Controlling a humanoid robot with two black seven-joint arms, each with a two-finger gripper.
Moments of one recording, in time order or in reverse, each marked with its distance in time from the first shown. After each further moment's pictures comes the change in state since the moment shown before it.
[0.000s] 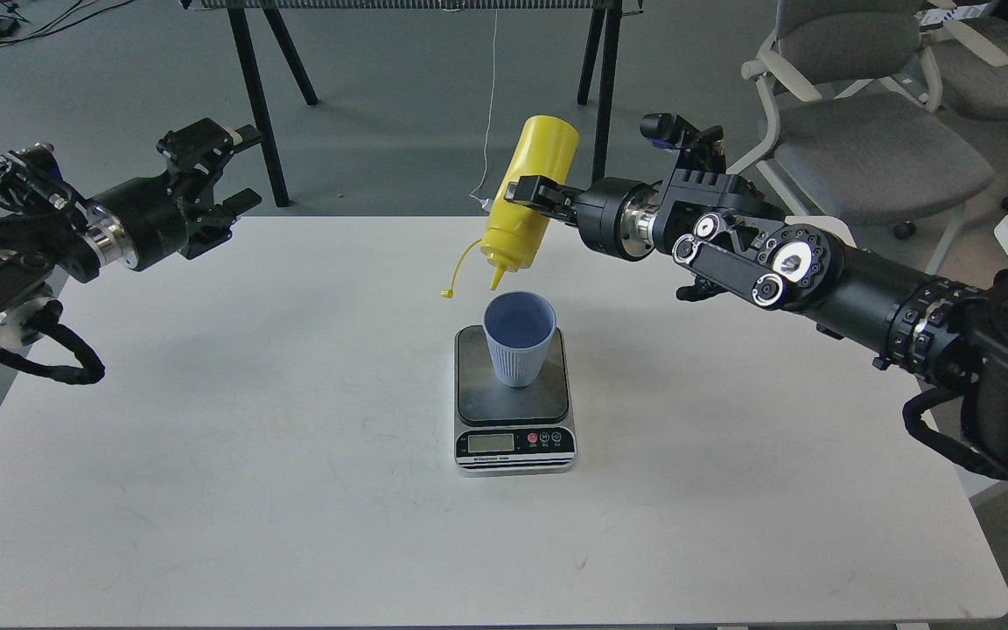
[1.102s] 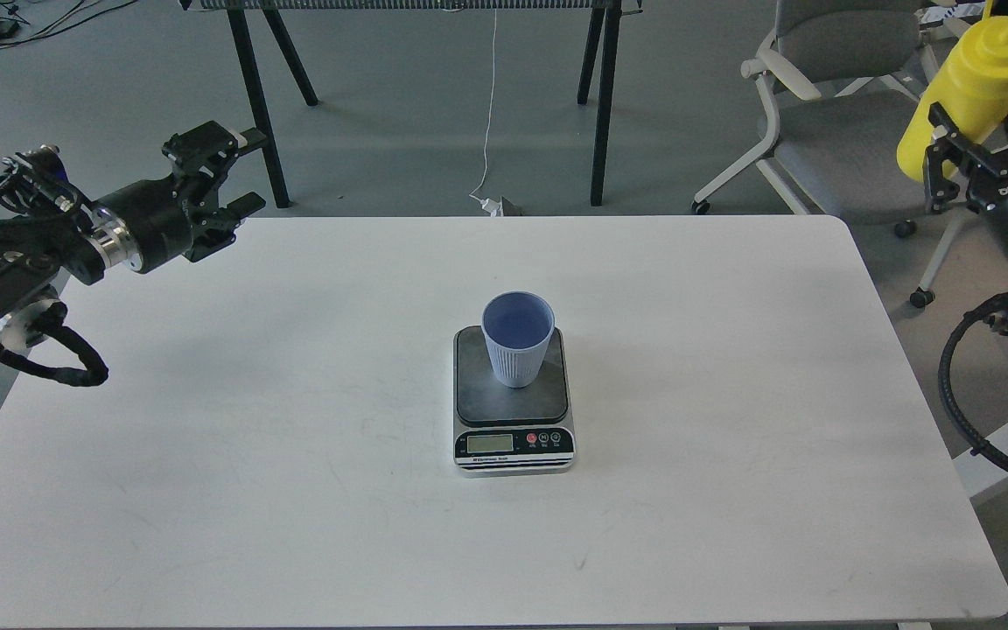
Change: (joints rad) left arm 0.000 -0.007 0.008 0.000 0.002 0.000 0.000; right arm -0.780 -0.672 0.939 0.393 1.490 0.316 -0.254
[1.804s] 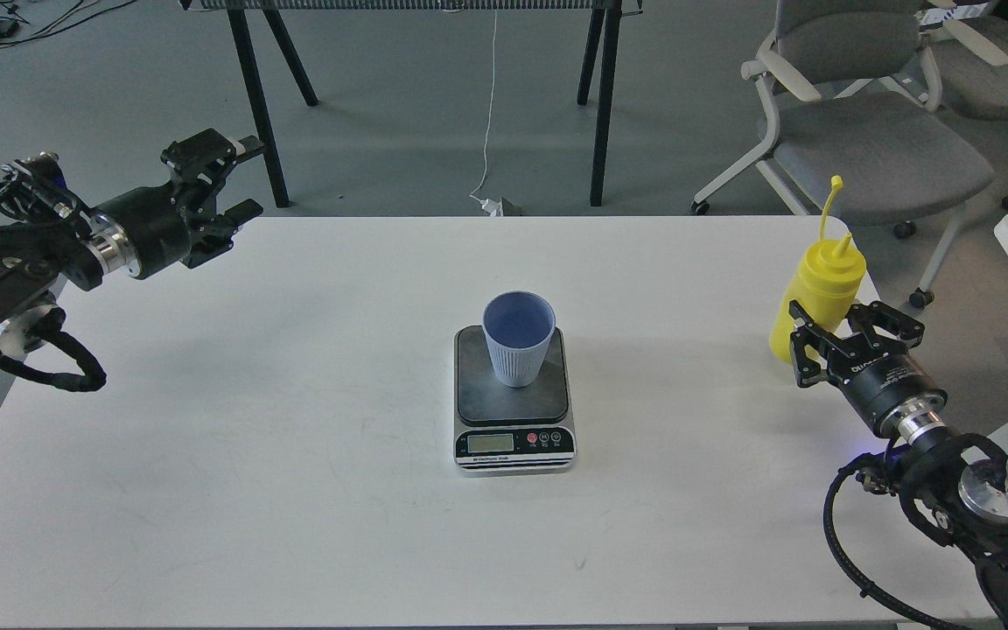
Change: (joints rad) left arm 0.012 0.003 0.000 0.010 0.001 0.000 0.000; right arm -0.175 0.265 -0.016 -0.073 -0.112 0.000 -0.001
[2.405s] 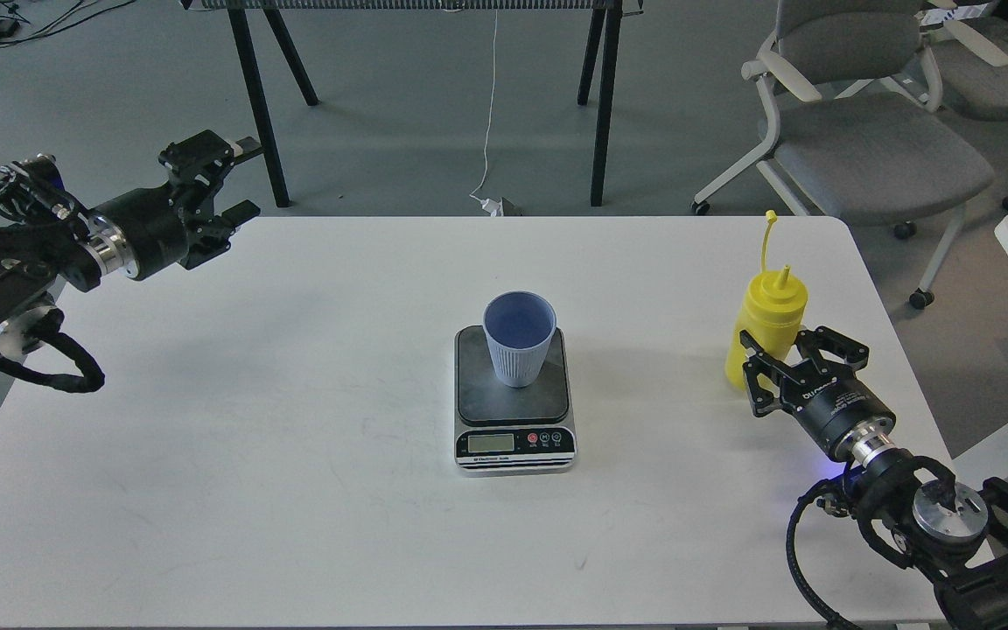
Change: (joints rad) left arm 0.001 0.000 0.000 0.003 0.000 0.000 0.000; right arm -0.024 0.064 -0.011 0.002 -0.079 0.000 -0.002
